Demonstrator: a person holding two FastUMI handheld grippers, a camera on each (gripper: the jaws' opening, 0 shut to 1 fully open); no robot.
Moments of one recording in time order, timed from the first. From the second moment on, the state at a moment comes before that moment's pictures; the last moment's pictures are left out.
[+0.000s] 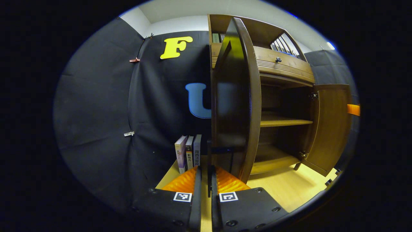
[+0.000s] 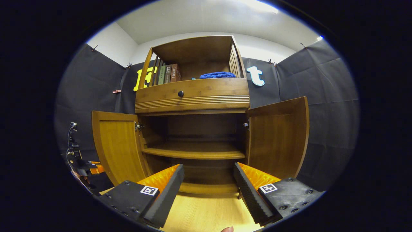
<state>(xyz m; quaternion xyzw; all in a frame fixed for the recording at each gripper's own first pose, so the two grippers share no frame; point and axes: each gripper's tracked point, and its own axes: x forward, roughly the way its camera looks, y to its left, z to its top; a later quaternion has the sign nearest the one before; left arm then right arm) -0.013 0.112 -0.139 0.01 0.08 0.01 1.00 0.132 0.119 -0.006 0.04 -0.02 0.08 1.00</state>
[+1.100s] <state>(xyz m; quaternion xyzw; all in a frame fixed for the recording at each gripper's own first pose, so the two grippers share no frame) -0.063 0.117 -0.138 0.02 0.08 0.04 1.00 0.136 0.145 -0.015 0.05 -0.01 0.11 0.99</state>
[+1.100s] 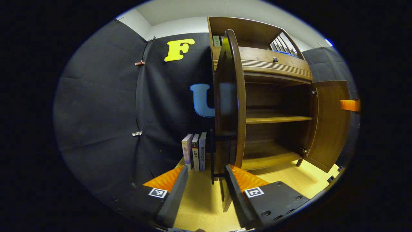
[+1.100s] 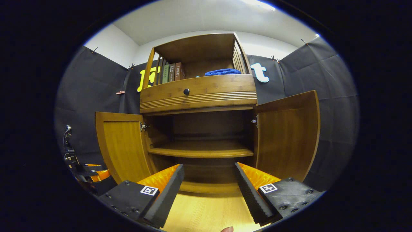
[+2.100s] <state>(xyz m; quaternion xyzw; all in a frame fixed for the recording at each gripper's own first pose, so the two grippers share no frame) -0.086 0.039 -0.062 0.00 0.03 0.00 1.00 0.121 0.153 -0.010 0.04 -0.02 0.10 0.99</state>
